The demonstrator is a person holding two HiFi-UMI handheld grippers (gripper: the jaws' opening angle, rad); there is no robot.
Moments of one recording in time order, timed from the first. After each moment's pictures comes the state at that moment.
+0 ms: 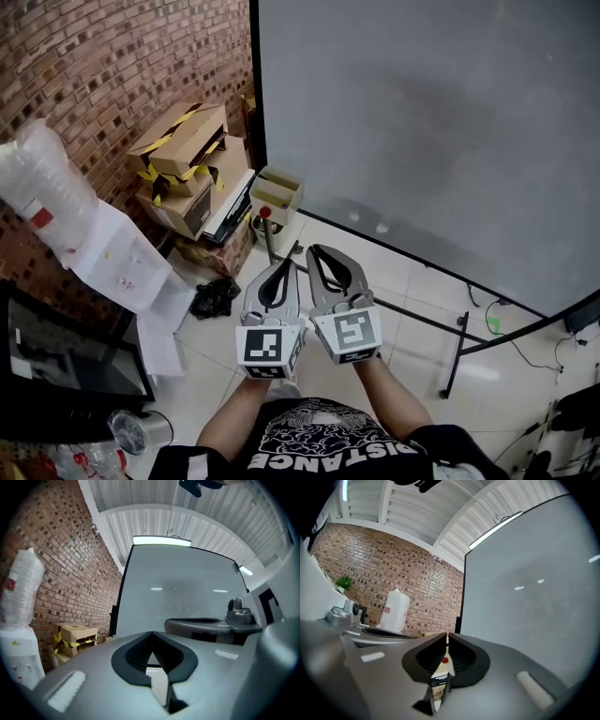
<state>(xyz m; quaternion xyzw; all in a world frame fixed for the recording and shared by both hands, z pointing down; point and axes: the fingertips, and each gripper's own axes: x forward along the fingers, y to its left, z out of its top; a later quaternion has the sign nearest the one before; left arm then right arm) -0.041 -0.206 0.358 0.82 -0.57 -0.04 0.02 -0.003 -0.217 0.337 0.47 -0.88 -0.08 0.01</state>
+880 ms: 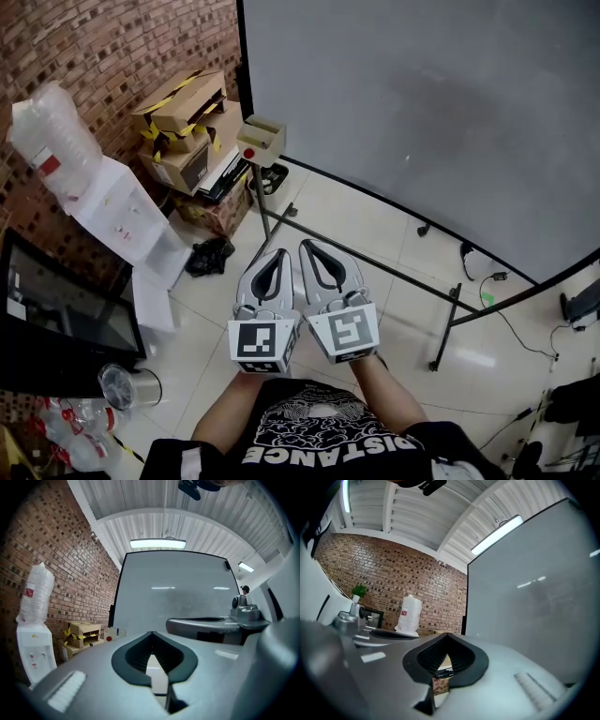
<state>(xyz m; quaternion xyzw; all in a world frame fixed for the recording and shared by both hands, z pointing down) 0.020 -0.061 0.372 0.80 -0.59 -0.03 0.02 0.054 -0.065 0.351 0.44 -0.89 -0.06 0.00</state>
